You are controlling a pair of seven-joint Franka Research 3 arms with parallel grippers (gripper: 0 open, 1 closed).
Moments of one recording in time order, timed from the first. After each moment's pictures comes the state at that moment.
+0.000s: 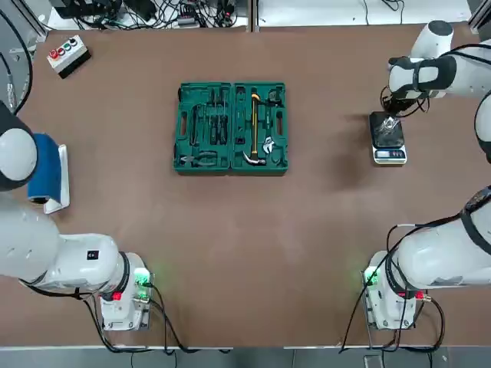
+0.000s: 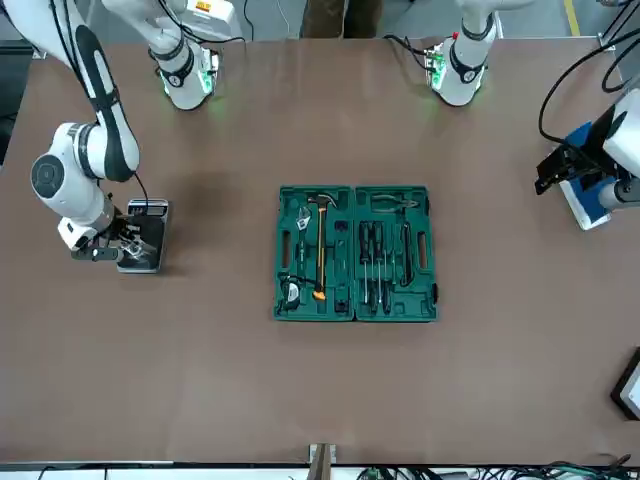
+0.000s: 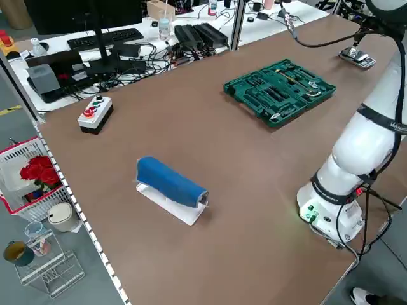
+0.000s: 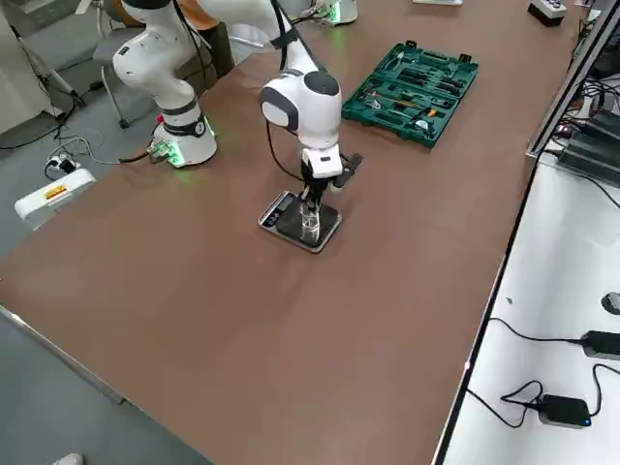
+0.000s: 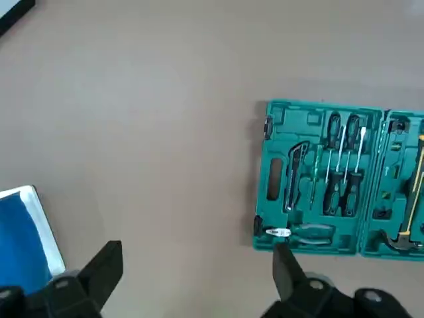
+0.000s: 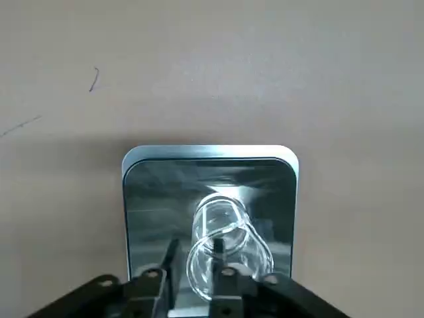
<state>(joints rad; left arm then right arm) 0.03 0.06 -0.12 -1.49 -0.01 1.55 -0.14 -0.01 0.20 -0.14 -2.31 -0.08 2.48 -0.08</state>
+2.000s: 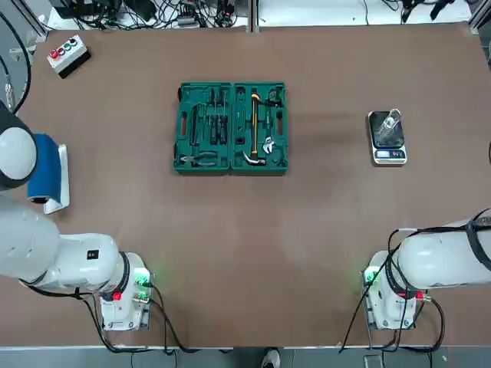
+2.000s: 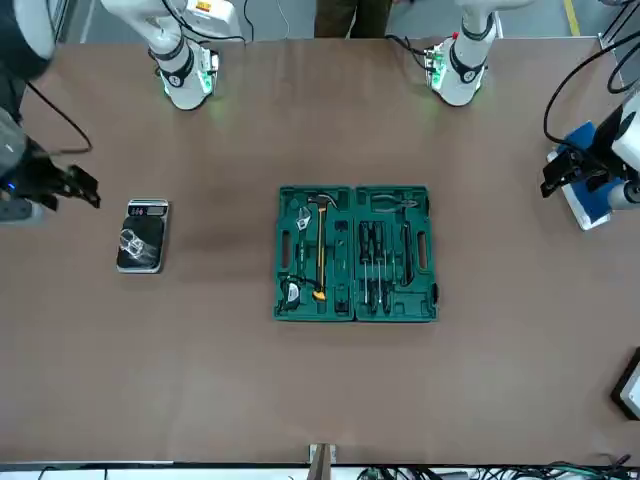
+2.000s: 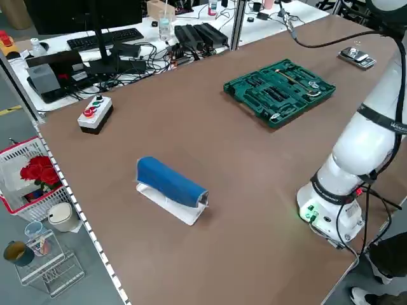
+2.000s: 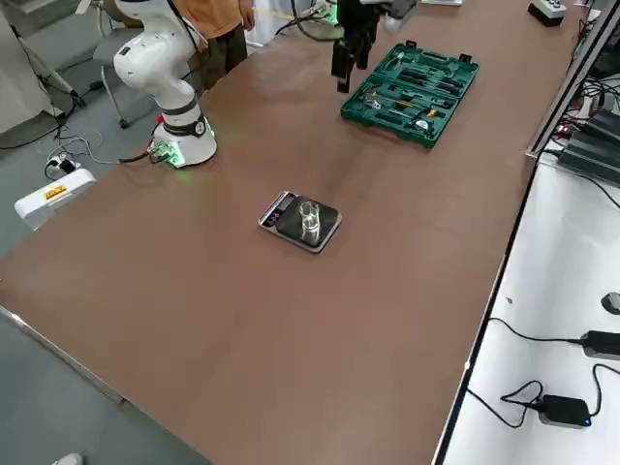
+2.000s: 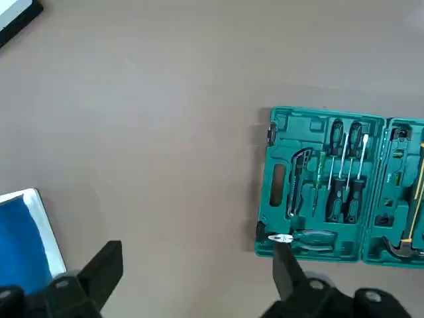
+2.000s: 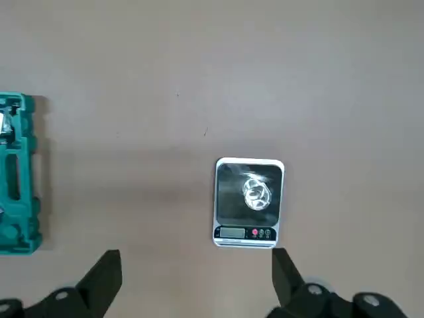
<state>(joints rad) 0.04 0.06 -0.12 -1.49 -0.01 1.56 -0.14 0.03 0.02 -0.04 -1.57 -0.01 1.58 -0.05</state>
